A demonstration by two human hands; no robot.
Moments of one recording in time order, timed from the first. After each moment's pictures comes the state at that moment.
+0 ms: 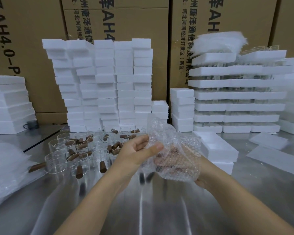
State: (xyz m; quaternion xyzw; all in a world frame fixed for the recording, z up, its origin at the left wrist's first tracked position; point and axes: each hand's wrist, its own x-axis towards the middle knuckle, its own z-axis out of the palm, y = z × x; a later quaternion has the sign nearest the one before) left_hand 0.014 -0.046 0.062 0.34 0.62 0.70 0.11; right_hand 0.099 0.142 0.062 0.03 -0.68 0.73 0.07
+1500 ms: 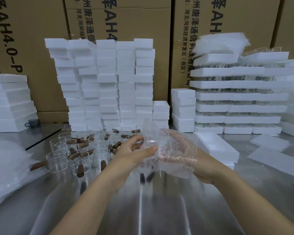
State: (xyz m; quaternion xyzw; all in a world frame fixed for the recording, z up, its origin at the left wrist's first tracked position) left_hand 0.003 -0.054 0.057 0.29 0.64 0.70 0.14; right_hand 0.099 0.149 0.073 0.10 -0.76 0.64 0.06
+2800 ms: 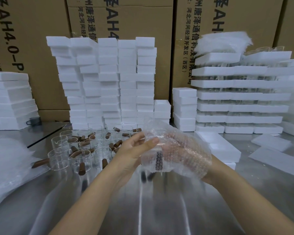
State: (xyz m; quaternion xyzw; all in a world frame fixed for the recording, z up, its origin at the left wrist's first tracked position) left_hand 0.008 -0.052 0.063 0.28 0.57 0.75 0.17; right_hand 0.109 0.142 0.075 -0.12 -0.66 0.73 0.11
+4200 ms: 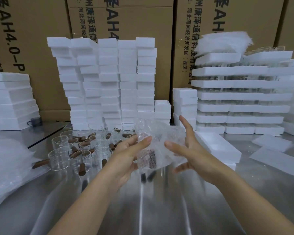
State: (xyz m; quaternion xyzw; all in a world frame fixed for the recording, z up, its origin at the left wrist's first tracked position) left_hand -0.003 -0.054 0.055 0.24 0.56 0.77 0.18; right_hand 0.107 0.141 0.080 0.06 -0.71 0.69 0.09
